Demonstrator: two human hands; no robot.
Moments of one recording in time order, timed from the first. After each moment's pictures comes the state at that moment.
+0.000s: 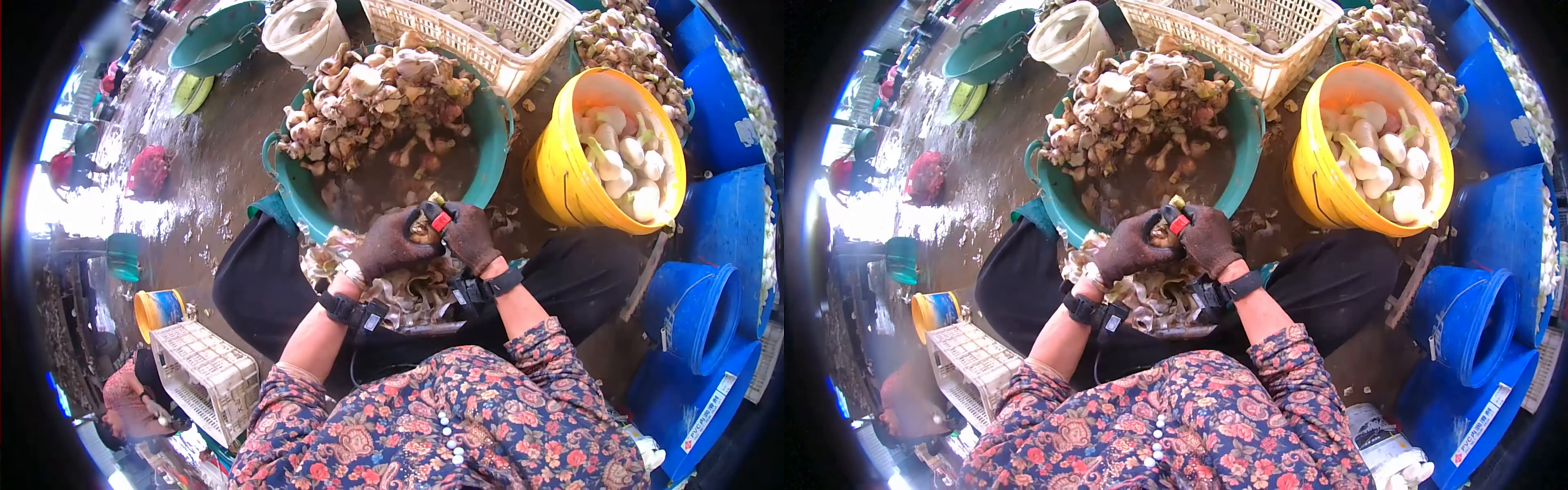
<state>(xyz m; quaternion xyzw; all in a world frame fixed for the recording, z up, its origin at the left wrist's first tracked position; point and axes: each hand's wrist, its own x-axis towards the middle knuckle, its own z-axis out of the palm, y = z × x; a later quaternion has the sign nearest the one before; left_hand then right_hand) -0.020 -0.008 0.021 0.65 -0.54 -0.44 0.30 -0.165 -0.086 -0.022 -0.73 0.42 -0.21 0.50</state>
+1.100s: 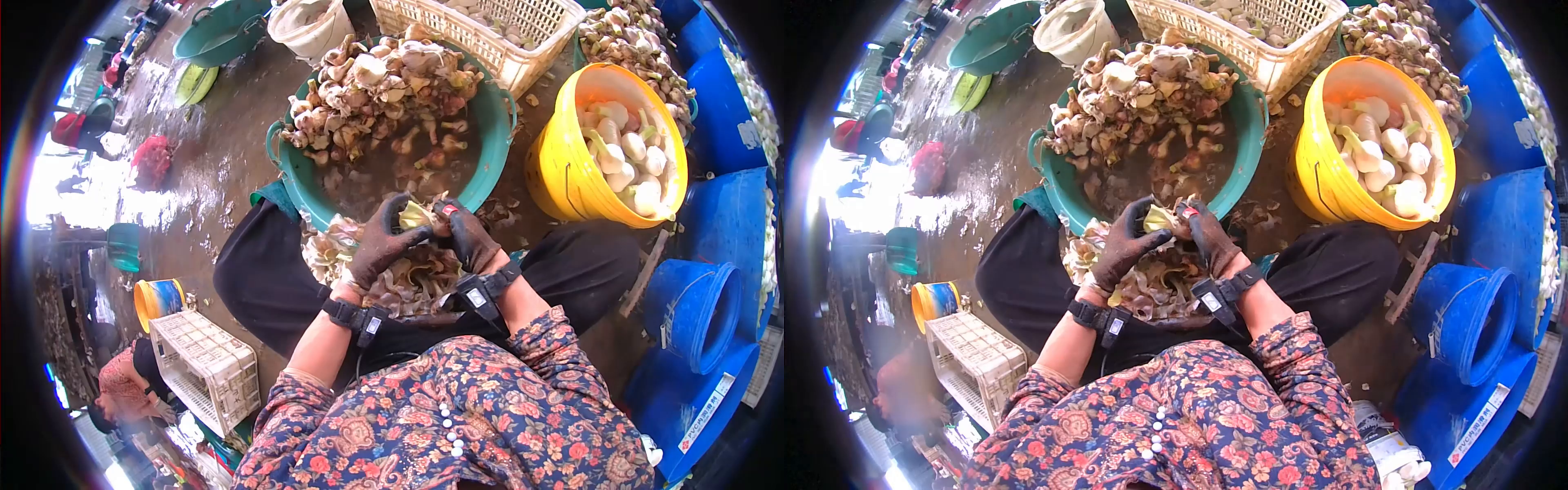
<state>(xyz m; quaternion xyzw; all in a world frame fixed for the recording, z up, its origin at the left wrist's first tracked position) -0.031 0.024 -0.002 0.66 -0.39 -0.41 0.50 -0.169 -0.073 -0.046 -0.32 0.39 -0.14 0.85</state>
